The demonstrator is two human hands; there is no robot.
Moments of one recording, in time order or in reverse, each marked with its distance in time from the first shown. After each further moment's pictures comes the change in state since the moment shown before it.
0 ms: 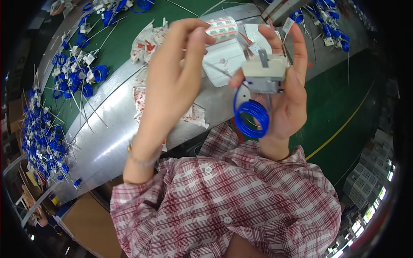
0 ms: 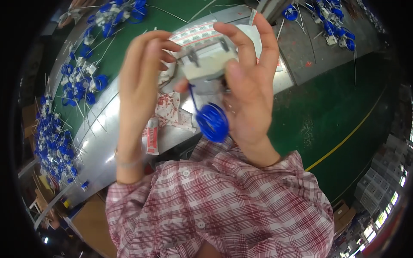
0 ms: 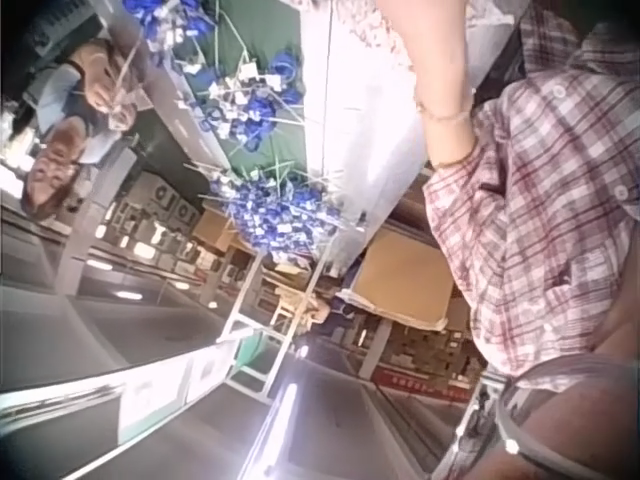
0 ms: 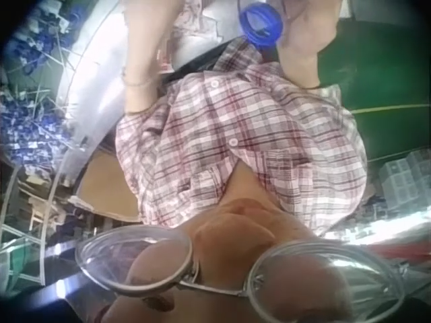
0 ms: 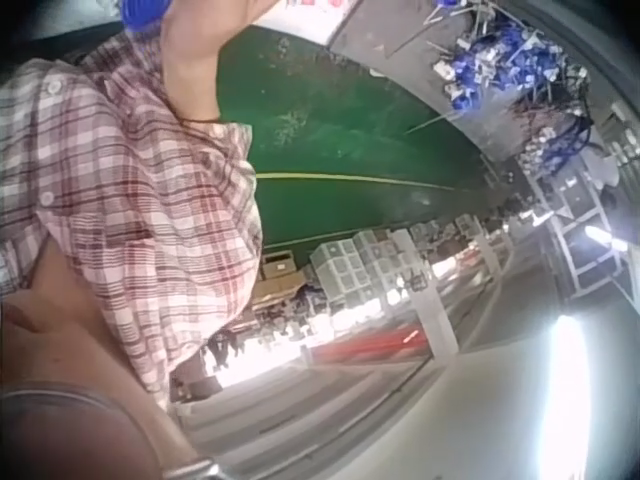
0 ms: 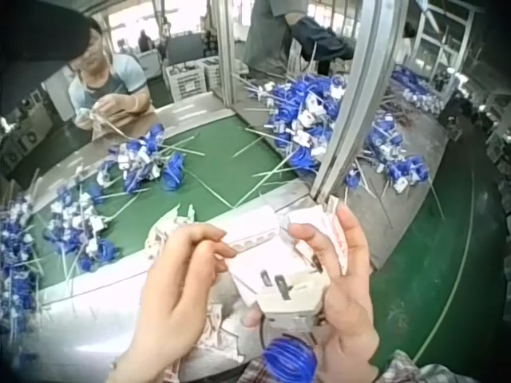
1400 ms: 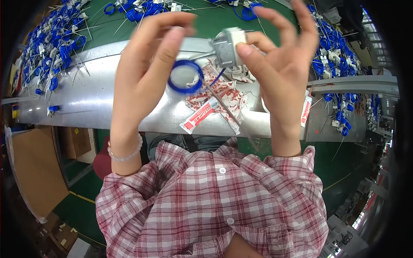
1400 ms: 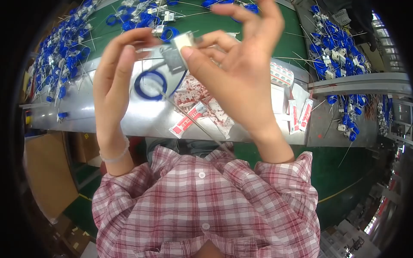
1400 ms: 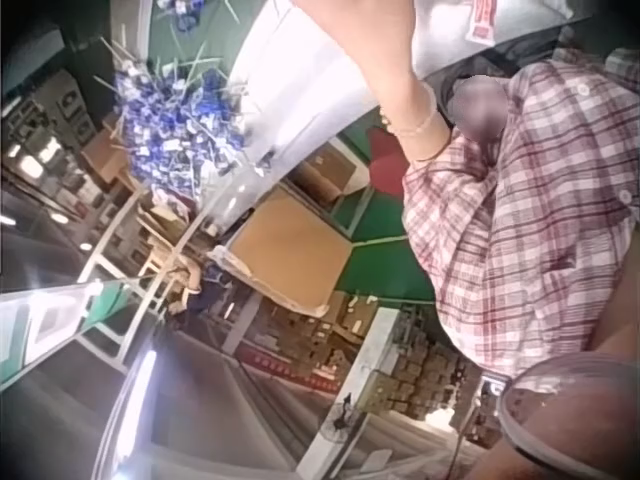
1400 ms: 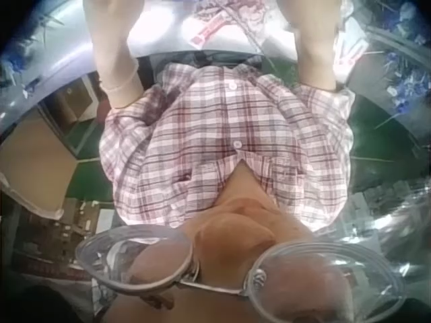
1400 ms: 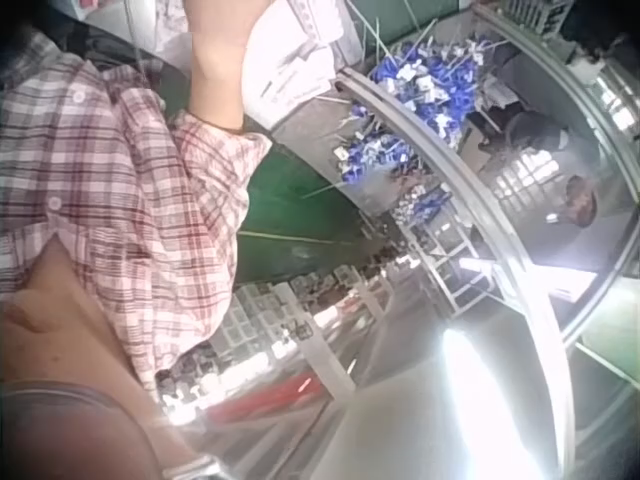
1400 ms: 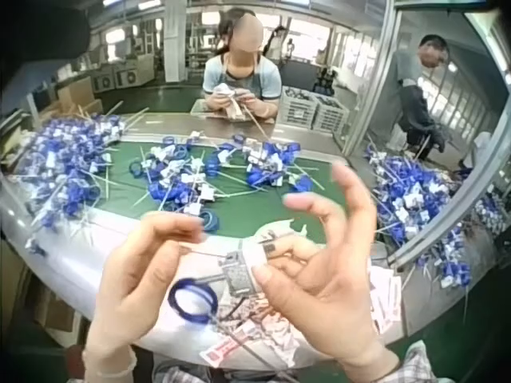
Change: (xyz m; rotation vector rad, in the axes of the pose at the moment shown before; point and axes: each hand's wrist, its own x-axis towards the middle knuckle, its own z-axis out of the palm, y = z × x) left_hand -0.119 0.003 -0.144 0.041 0.508 0.159; right_hand 0.011 0.035 0.146 -0.310 -0.587 -0.058
